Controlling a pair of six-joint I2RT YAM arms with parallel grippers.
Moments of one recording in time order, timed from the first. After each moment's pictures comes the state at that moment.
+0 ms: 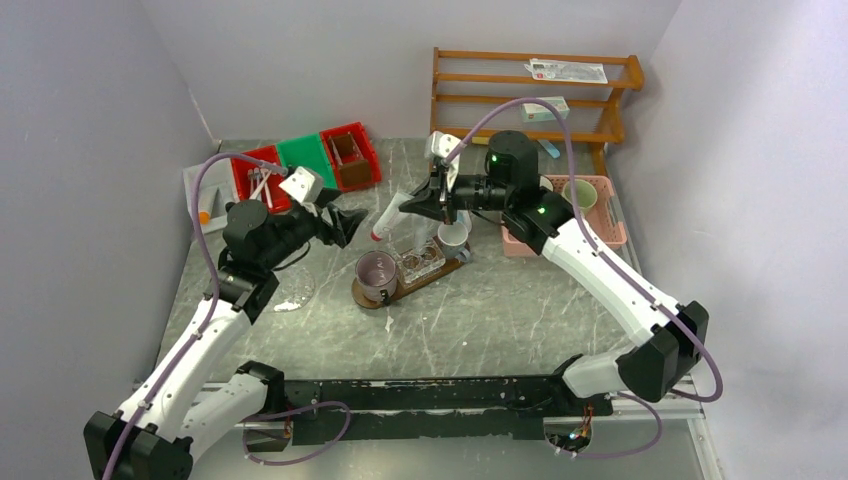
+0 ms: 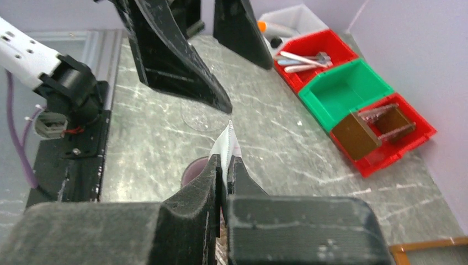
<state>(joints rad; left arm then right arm) -0.36 0.89 0.77 0.12 0.42 -0.05 0.62 1.36 1.34 -0.16 -0.80 -0.25</state>
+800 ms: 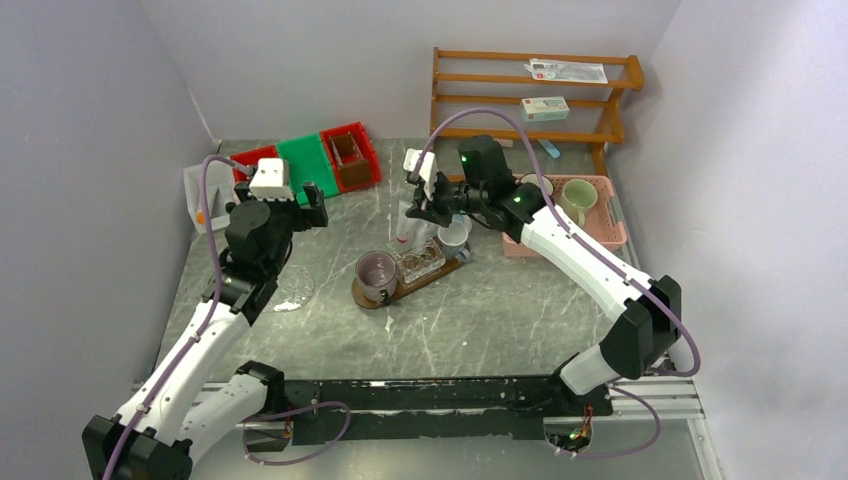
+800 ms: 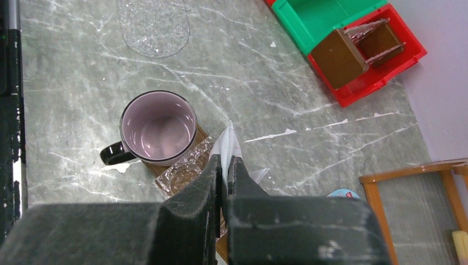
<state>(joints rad) -0.36 0.87 0.77 0.03 -0.28 -0.11 0.64 1.51 1.41 -0.41 -0.57 -0.52</state>
